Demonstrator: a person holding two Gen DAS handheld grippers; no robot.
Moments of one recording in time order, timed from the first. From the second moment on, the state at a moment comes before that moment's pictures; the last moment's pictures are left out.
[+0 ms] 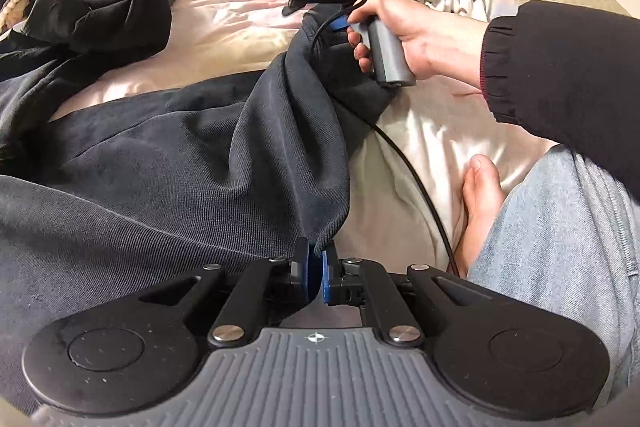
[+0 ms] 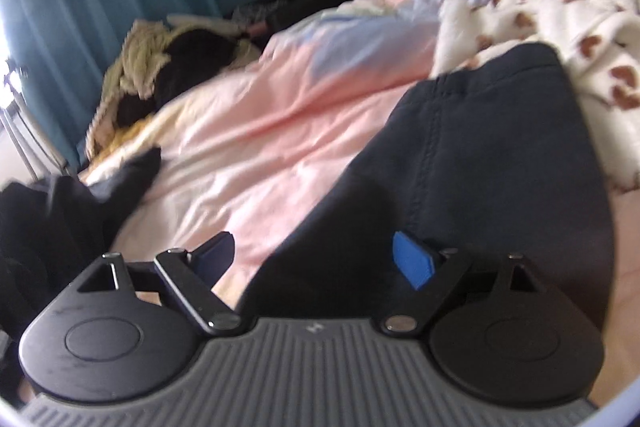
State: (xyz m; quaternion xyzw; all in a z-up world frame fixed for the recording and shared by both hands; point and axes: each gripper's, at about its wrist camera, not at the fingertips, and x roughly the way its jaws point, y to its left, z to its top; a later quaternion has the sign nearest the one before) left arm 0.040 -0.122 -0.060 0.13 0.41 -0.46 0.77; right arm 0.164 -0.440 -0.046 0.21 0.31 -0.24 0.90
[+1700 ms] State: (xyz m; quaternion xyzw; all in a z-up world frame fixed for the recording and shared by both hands) left arm 0.040 -0.089 -0.025 0.01 0.36 -0.47 0.81; right arm 0.021 -0.555 -0.082 0.51 0.07 -0.34 0.79
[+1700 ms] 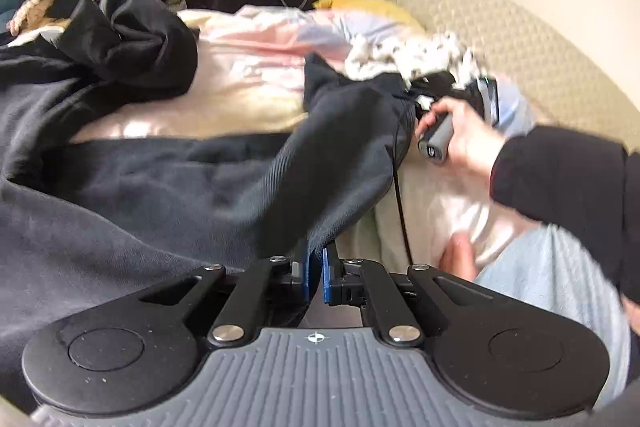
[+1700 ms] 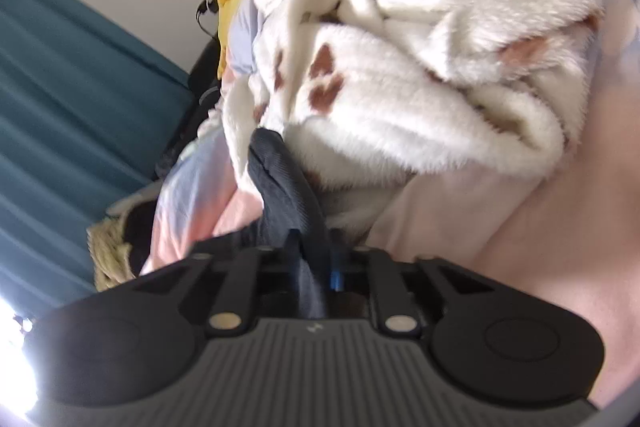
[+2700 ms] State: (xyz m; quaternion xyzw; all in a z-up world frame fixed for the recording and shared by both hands) left arm 0.059 -0.017 0.016 -0.09 0.31 -0.34 0.88; right arm -0.141 -0.536 -0.019 0.45 0.06 -0.48 0.75
